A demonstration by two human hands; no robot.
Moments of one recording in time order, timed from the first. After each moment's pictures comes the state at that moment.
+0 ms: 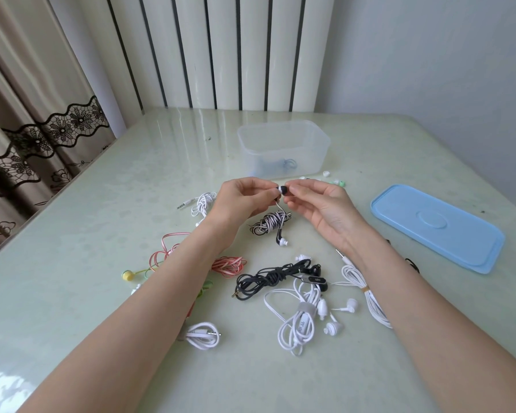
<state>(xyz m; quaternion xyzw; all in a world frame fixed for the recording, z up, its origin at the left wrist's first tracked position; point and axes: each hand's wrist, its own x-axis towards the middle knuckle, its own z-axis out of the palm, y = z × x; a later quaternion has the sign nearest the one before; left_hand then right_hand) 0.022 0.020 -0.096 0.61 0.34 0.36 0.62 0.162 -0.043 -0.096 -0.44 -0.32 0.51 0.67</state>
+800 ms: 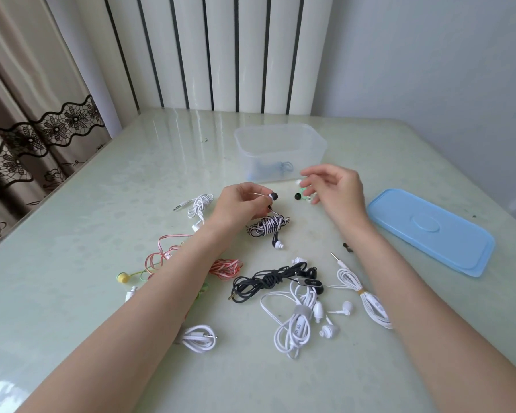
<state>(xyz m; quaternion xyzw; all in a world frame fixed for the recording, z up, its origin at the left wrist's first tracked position) 0.025 0.023 -0.103 0.62 0.37 0.34 0.60 0.182 -0.030 -0.097 -0.64 -0.45 0.19 0.59</state>
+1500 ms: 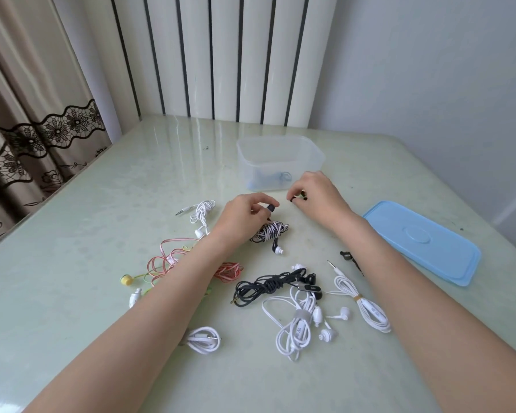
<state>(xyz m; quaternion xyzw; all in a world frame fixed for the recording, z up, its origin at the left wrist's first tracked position) 0.028 0.030 -0.108 0.77 0.39 0.28 0.42 0.189 0.001 -0.088 -0.74 -0.65 0.00 0.18</state>
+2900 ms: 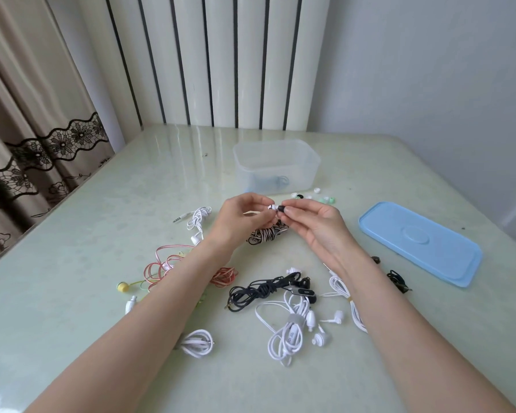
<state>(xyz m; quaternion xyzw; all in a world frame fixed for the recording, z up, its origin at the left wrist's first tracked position) 0.024 0.010 -0.097 0.64 0.32 0.37 0.59 0.160 -0.053 -0.097 -0.45 -0.32 0.49 0.68</state>
